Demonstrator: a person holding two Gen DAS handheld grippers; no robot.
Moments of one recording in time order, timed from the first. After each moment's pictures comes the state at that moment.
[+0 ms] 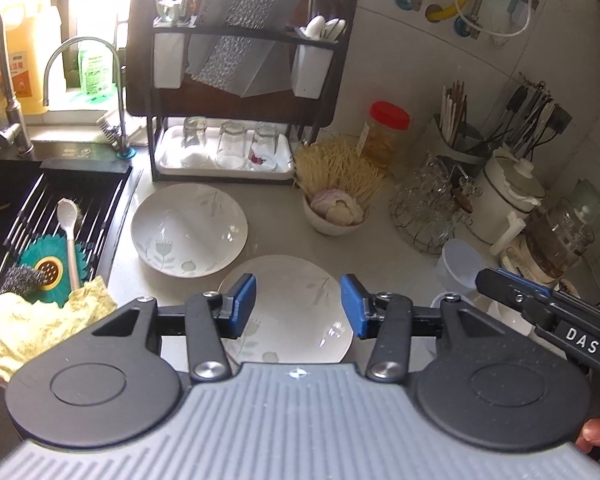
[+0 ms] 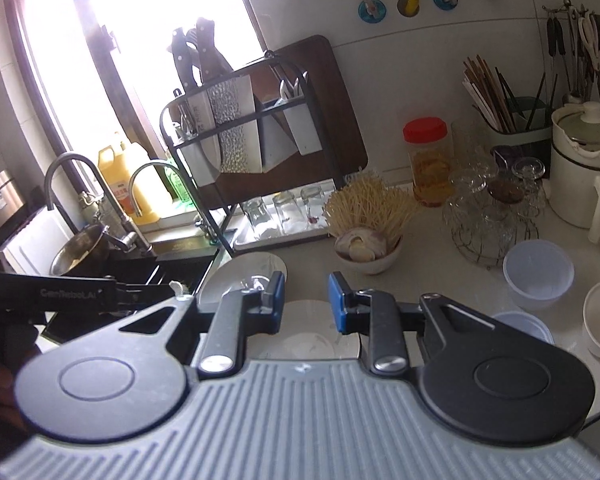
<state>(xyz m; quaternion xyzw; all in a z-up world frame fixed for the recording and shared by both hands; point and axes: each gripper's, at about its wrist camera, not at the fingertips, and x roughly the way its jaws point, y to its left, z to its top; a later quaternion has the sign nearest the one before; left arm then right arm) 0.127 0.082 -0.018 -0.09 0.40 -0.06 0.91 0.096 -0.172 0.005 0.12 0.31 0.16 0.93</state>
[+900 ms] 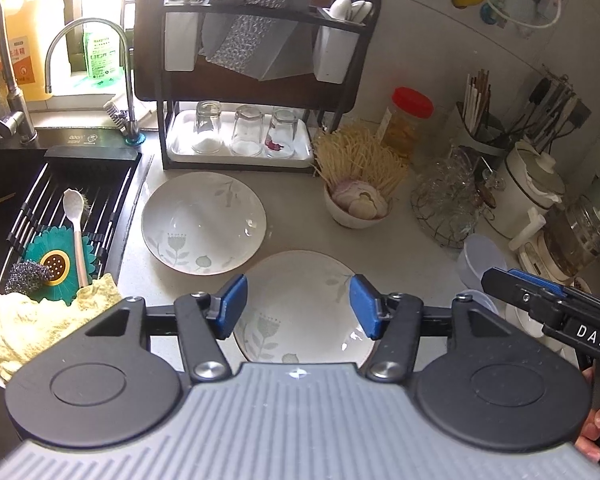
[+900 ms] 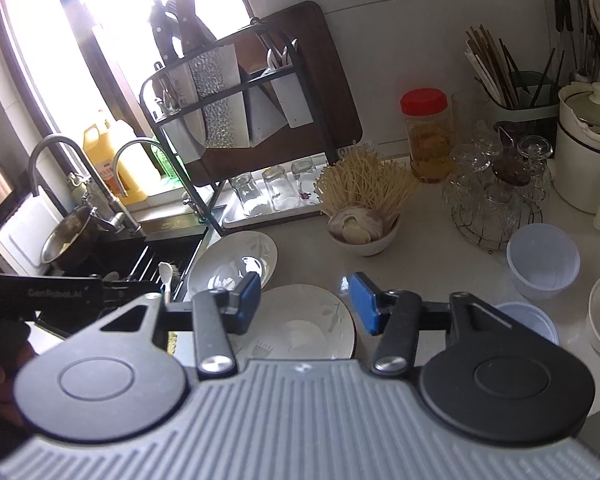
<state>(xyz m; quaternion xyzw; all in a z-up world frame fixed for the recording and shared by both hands) 0.163 0.102 -0.030 -0.09 0.43 -0.05 0.90 0.135 -0.162 -0.003 0.11 0.36 0.16 0.91</state>
